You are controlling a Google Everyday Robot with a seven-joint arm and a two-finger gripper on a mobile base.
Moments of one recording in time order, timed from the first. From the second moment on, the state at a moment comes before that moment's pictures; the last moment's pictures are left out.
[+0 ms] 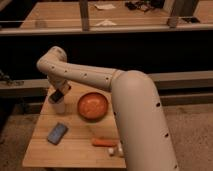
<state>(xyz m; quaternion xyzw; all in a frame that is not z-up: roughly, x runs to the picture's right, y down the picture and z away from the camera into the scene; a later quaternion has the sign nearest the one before) -0.239 -0.008 0.810 -0.17 -0.17 -0.43 0.87</state>
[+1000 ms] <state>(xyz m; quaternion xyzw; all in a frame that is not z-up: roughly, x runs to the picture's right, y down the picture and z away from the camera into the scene) -0.241 -0.006 0.811 -0.17 -0.18 -0.43 0.87</state>
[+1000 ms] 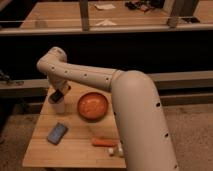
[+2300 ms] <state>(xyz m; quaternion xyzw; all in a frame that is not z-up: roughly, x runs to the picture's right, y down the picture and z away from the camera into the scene) -0.244 -0.003 0.812 -0.17 -0.18 -0.43 0.87</state>
